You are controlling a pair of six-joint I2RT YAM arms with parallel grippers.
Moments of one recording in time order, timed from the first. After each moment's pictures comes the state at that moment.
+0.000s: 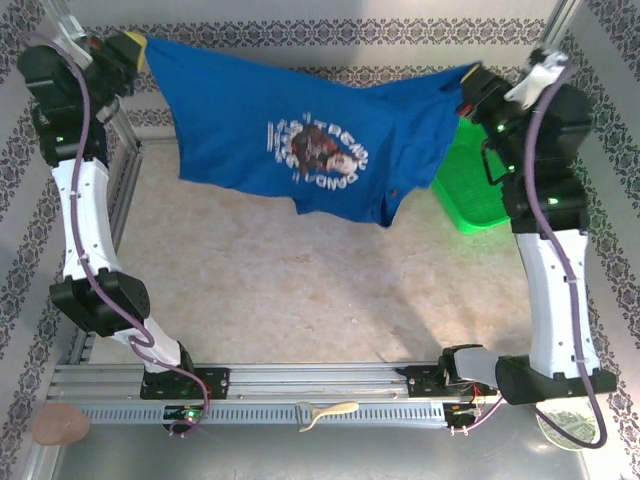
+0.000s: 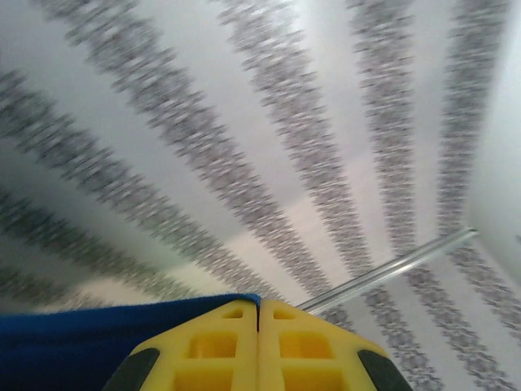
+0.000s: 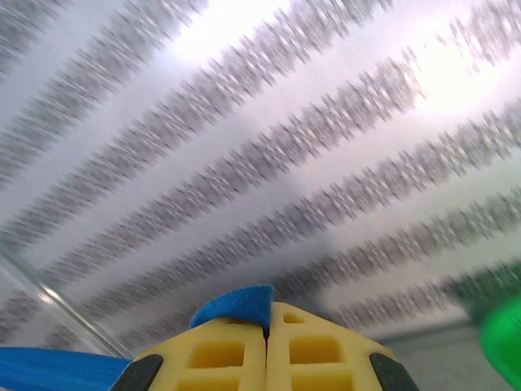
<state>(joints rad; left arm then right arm) 0.33 1.65 2.01 -0.12 0.74 -1.19 0.08 1.25 1.84 -0.47 -0.13 0.60</state>
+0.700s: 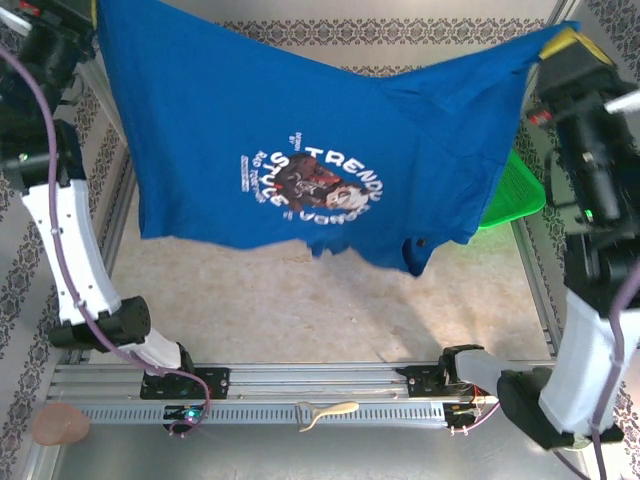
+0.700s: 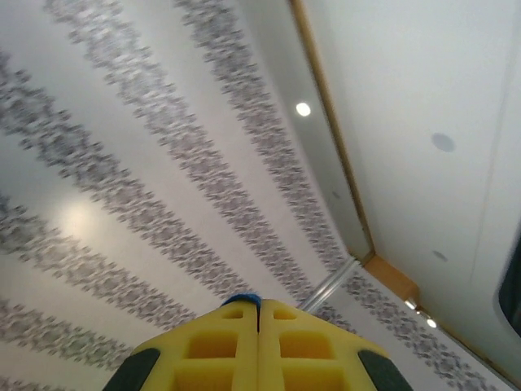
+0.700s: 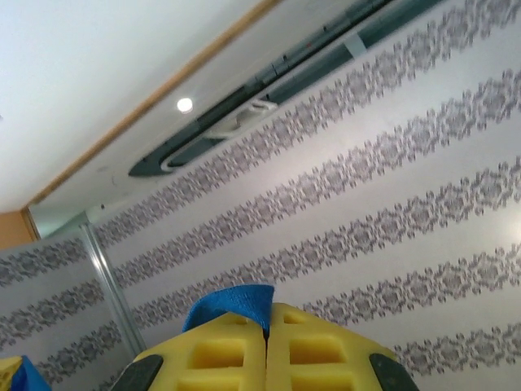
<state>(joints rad) 0.33 1.62 2.25 -0.12 0.63 -1.29 0.07 1.22 2.15 -0.51 -0.18 0.57</state>
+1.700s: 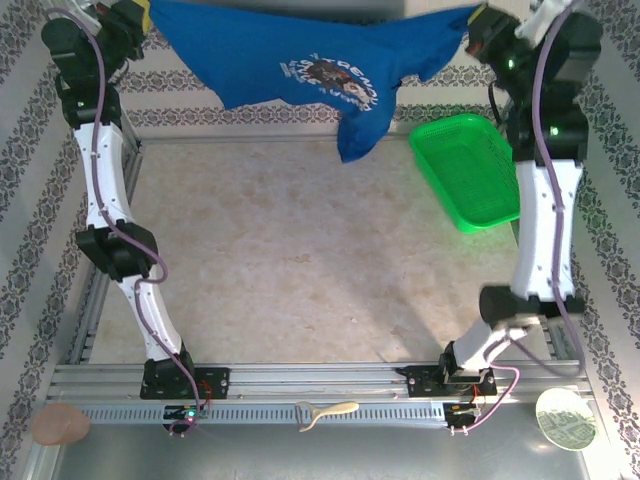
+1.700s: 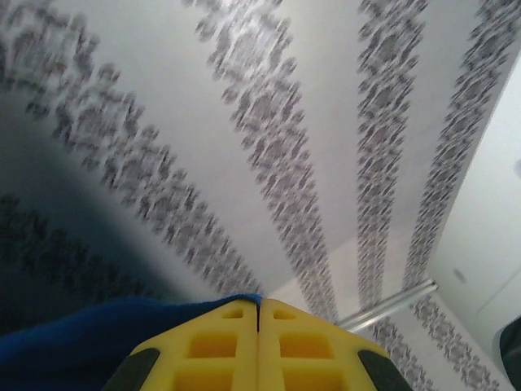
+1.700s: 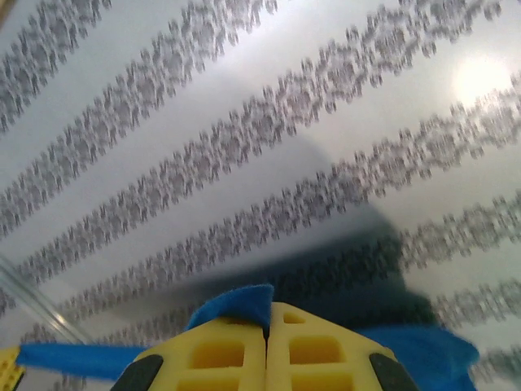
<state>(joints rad) 0.29 2.10 2.46 -0.05 0.69 -1.37 -0.01 1.57 2.17 -0.50 -0.29 0.63</state>
